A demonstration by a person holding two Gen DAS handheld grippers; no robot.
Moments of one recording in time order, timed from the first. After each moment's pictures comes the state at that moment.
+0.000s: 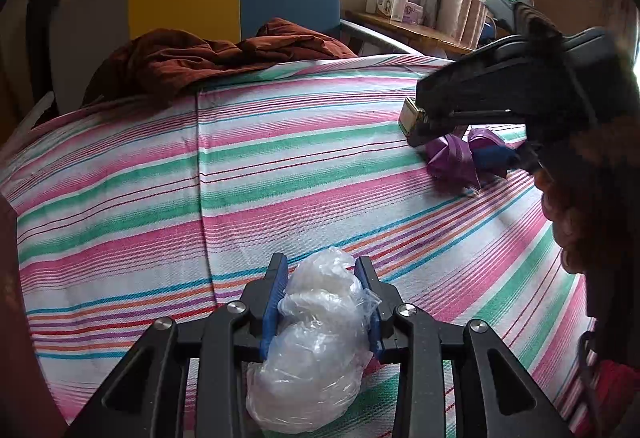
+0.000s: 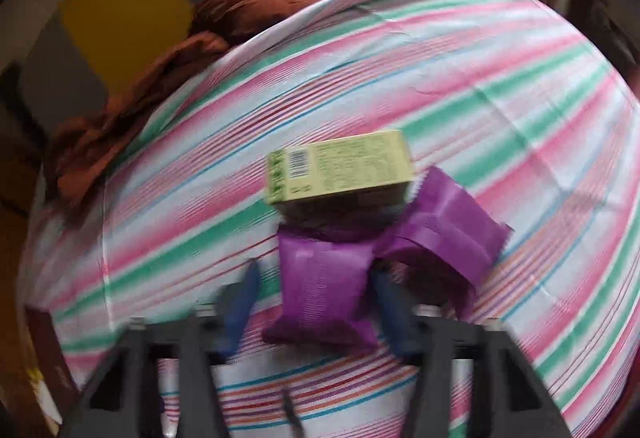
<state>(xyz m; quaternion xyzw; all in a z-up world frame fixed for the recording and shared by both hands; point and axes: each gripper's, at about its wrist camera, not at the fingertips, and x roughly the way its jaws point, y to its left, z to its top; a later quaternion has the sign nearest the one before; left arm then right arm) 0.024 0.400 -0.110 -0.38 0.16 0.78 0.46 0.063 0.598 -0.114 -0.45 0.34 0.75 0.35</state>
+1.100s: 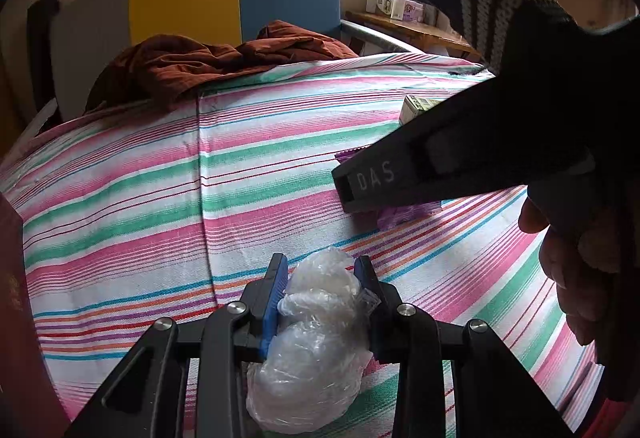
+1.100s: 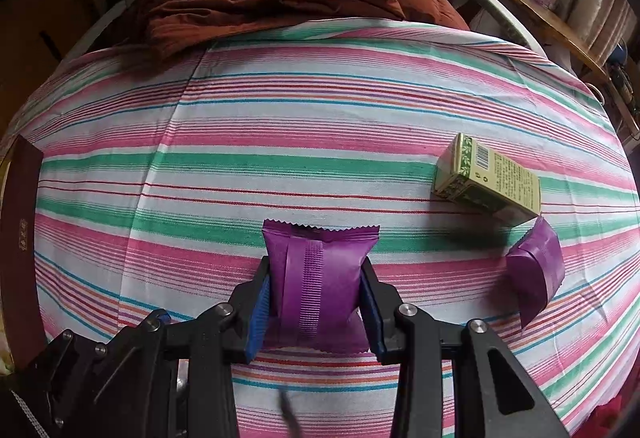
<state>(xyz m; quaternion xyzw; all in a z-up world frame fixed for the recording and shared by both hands) 0.025 0.402 -0.109 -0.37 0.18 0.79 0.46 0.007 0.516 -0.109 -0.54 0.17 0.79 0.23</state>
